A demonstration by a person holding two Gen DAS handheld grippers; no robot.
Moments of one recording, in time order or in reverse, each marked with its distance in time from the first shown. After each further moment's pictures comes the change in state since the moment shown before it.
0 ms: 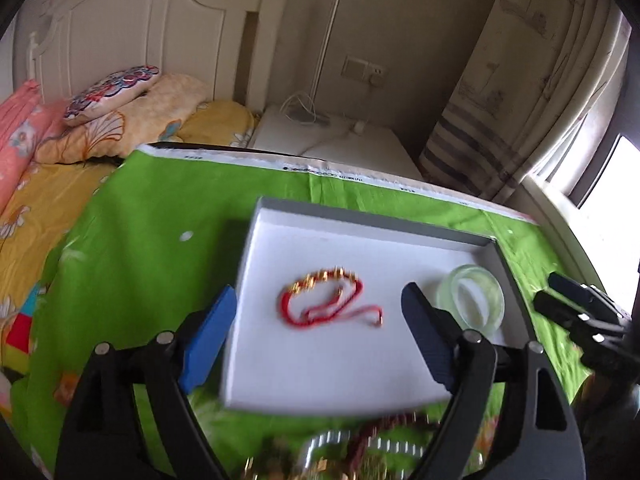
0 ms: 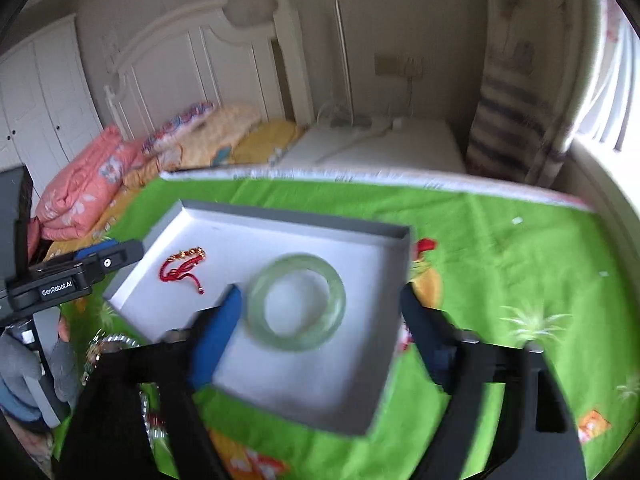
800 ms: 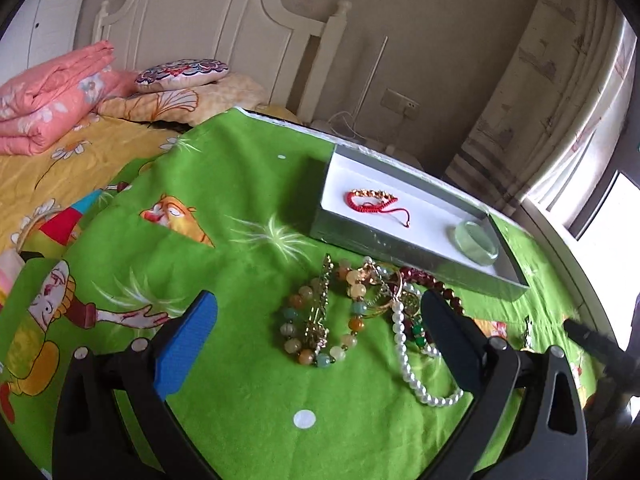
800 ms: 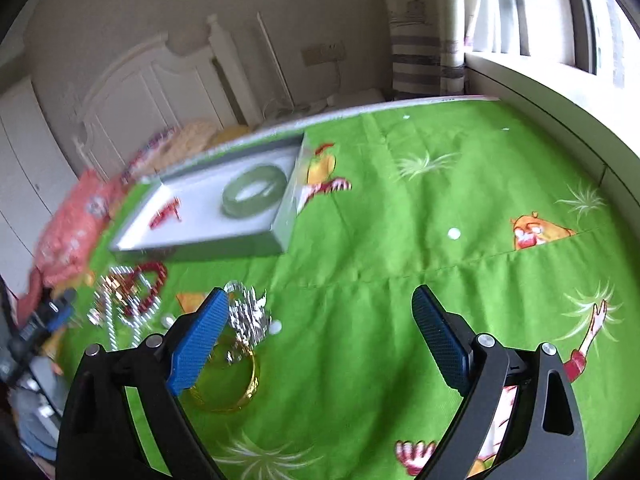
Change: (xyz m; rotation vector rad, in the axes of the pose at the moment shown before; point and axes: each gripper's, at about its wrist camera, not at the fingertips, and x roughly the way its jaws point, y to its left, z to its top) left arm -0.101 0.035 -0.126 -0.163 -0.115 0.059; right arm -0.070 -0.031 -0.114 0.191 0.044 -0.104
